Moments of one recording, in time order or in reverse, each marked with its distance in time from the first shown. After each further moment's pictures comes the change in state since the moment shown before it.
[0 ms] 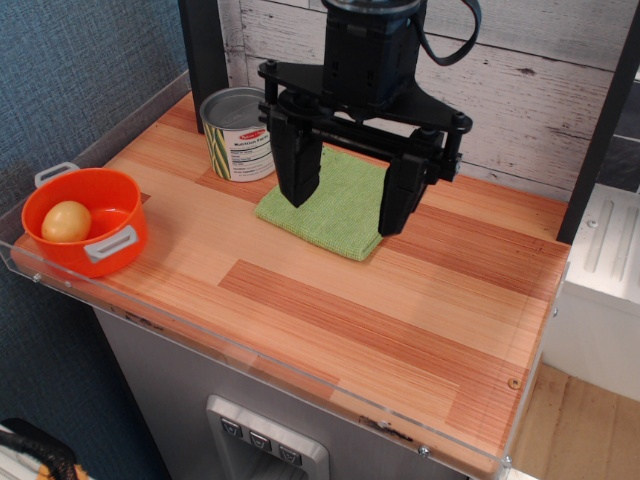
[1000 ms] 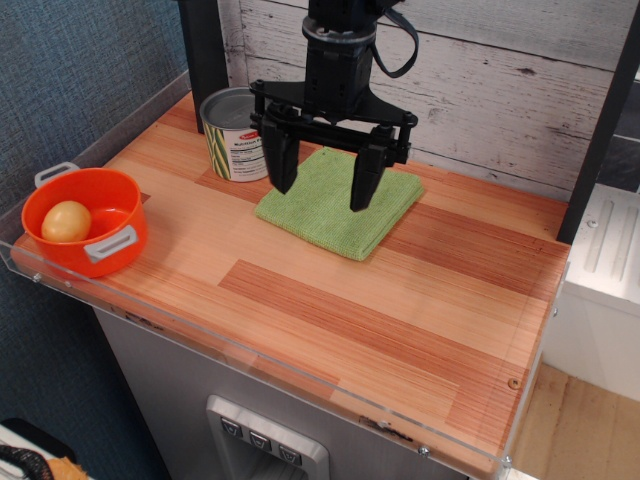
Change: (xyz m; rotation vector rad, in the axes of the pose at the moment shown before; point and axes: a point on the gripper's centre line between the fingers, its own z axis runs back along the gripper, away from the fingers) arm 0.063 0.045 -0.054 0.029 0.027 0.152
